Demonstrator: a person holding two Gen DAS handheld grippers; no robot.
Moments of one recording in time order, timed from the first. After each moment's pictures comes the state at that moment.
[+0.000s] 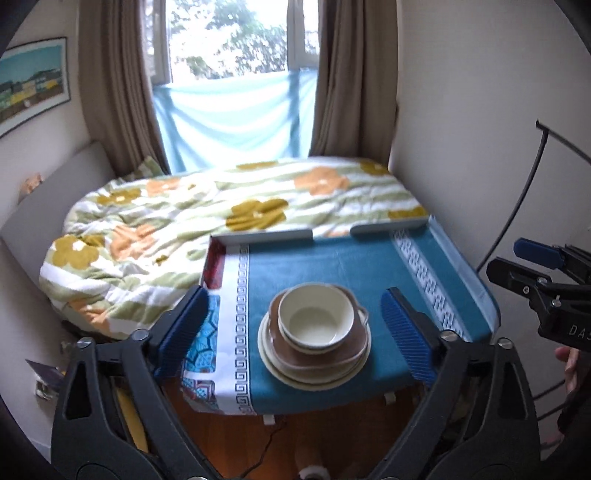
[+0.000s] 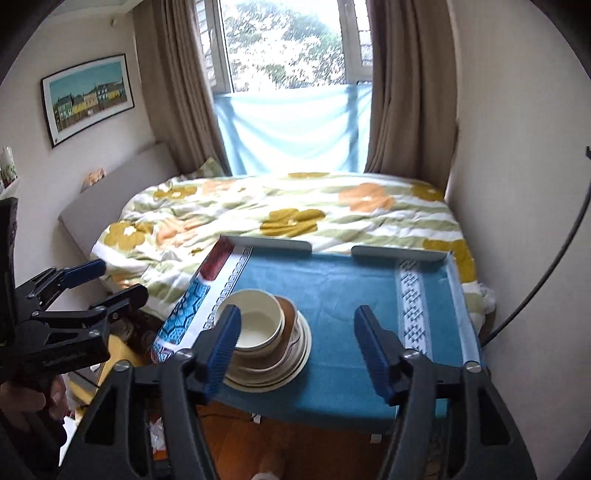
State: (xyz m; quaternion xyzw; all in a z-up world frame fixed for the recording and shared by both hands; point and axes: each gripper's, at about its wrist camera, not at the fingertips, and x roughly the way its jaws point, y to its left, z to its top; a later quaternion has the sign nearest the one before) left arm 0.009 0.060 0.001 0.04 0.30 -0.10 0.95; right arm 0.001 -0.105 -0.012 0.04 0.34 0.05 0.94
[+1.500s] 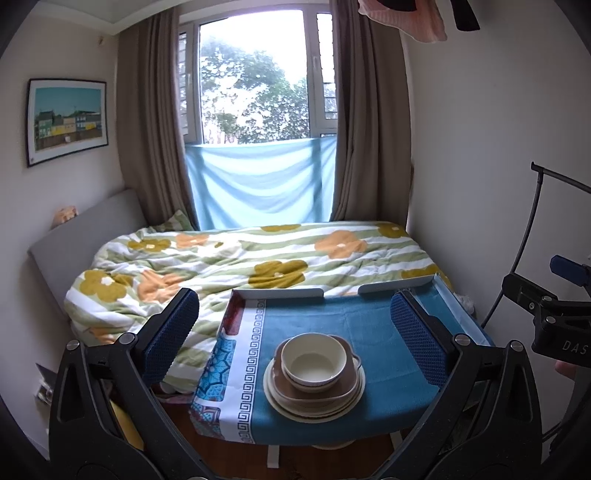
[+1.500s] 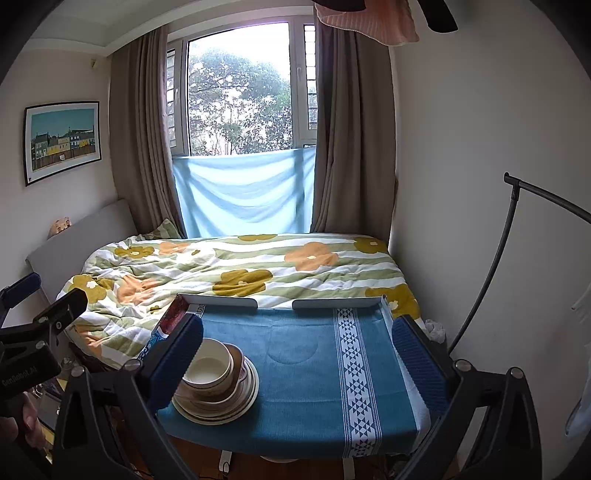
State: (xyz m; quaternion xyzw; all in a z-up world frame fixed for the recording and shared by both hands) left arm -0.056 0.033 0.041 0.04 0.20 -0.05 0.98; right arm -0.052 -0.136 0.022 0.04 0.24 -0.04 0.97
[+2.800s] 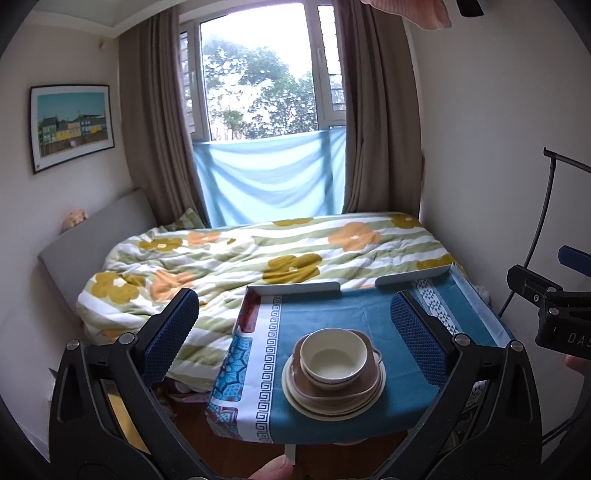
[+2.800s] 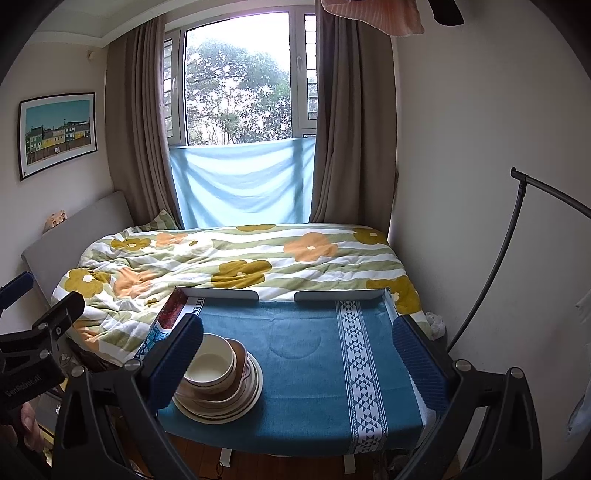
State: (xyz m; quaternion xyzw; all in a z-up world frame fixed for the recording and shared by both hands) left arm -0.041 0.042 0.029 0.06 0.21 -0.03 0.98; right arm -0.039 -0.128 0.012 0.03 0.25 -0.05 0.97
